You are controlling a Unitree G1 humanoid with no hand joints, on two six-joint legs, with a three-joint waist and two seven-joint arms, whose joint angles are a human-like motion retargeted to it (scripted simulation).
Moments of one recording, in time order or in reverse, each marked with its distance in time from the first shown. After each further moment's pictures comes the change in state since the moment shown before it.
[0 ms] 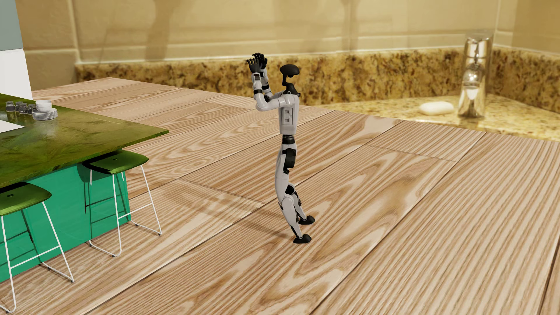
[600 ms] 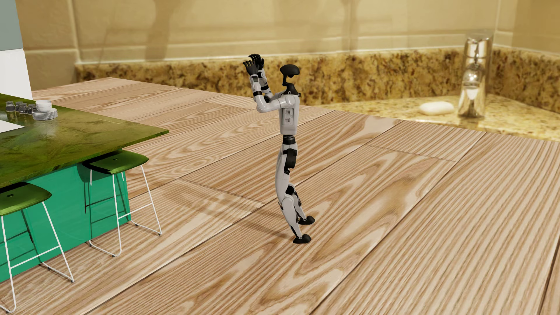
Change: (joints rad) body -0.018 -0.011 -0.001 -0.011 -0.010 -0.008 0.000 0.000 0.002 0.004 -0.001 0.036 0.016 0.015 0.008 0.001 -0.004 0.000 0.000 -0.002 0.004 0.047 0.074 0.000 0.000 0.000 0.000 0.000 0.000
